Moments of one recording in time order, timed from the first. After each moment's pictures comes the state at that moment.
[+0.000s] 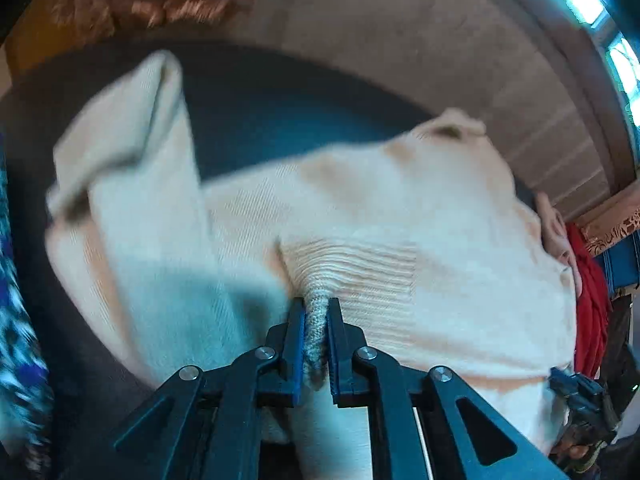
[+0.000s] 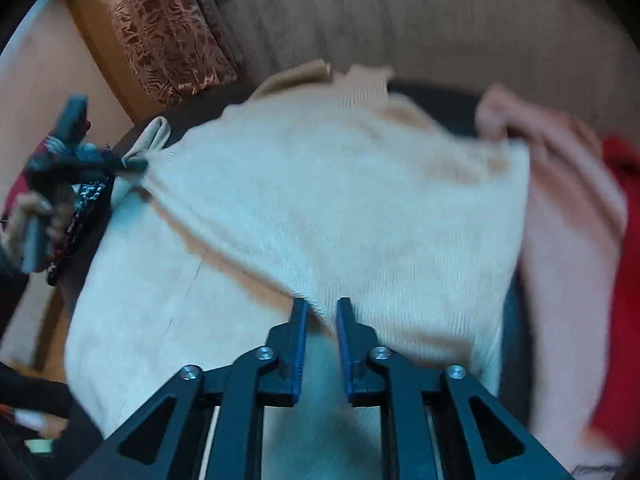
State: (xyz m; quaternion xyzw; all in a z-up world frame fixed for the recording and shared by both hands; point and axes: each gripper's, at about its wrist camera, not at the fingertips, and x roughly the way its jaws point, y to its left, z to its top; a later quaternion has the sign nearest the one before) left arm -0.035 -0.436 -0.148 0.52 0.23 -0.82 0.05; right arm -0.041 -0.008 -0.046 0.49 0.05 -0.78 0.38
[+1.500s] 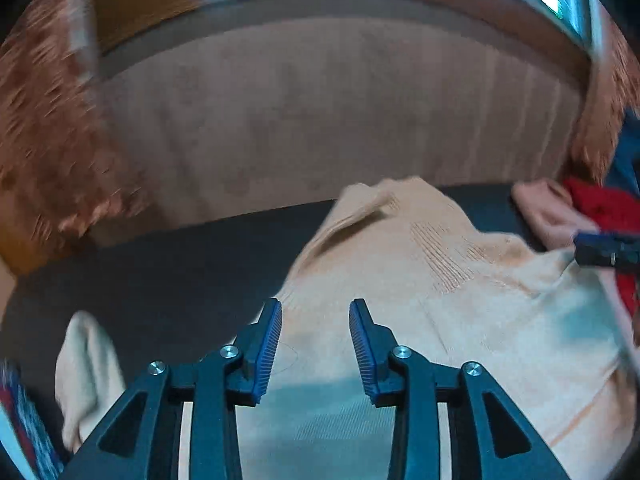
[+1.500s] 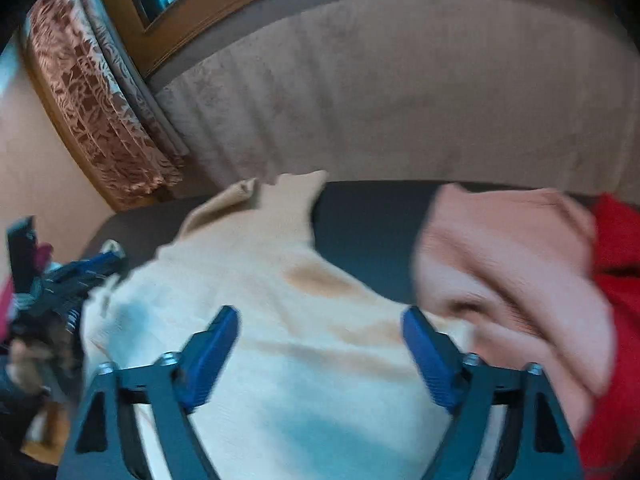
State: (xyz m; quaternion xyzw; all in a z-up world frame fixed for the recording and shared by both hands) left arm -0.146 -0.311 -0.101 0.41 -0.05 -0.91 0.02; right arm -0.194 -0.063 -0.007 0.45 -0.01 -0.83 0.33
